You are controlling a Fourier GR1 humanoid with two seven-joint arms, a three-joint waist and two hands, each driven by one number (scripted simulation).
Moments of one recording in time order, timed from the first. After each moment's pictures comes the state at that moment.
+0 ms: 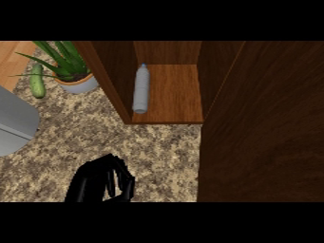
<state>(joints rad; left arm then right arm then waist) 0.10 0.26 -0.57 -1.72 0.39 0.28 -0.43 0.80 -0.44 -0.32 -2.34 -0.80 0.65 -0.06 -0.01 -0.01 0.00</state>
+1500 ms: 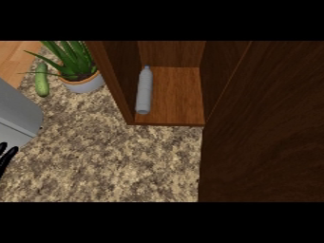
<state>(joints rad) 0.44 0.65 -0.11 -1.97 0.75 -0.02 -0.46 0.62 -0.51 0.06 -2.37 -0.75 0.78 0.04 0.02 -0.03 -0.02</state>
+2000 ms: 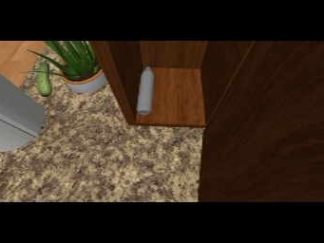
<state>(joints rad) 0.51 0.70 -0.01 -1.96 0.82 -0.10 -0.46 0.42 -0.53 0.22 -2.36 -0.72 0.69 0.14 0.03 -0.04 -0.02</state>
